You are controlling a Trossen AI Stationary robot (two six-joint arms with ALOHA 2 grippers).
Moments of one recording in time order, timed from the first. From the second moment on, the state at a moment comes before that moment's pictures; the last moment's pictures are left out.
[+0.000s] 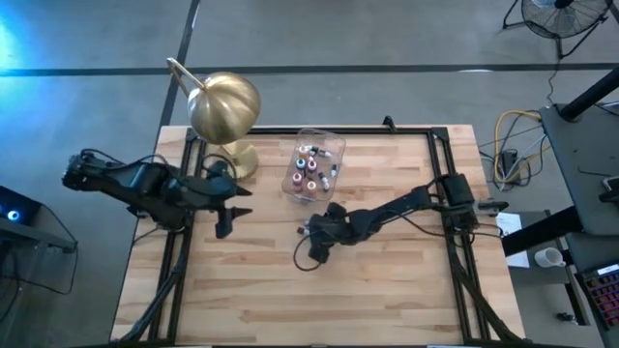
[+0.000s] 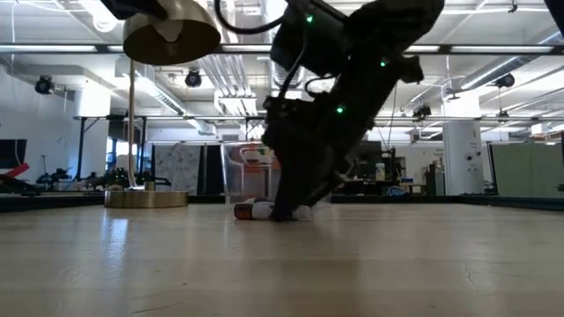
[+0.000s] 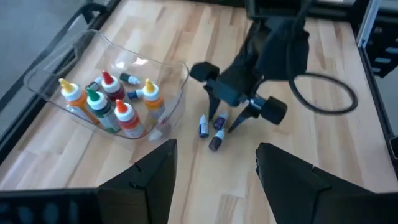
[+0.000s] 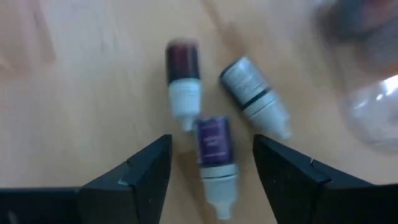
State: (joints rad) left arm -0.26 0.91 1.10 -0.84 -0.34 -0.33; right arm 0.18 2.03 1.22 -0.22 0.31 0.52
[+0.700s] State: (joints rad) left arm -0.26 0.85 1.05 -0.84 -0.41 -0.25; right arm 0.18 1.86 1.36 -0.48 0.39 0.76
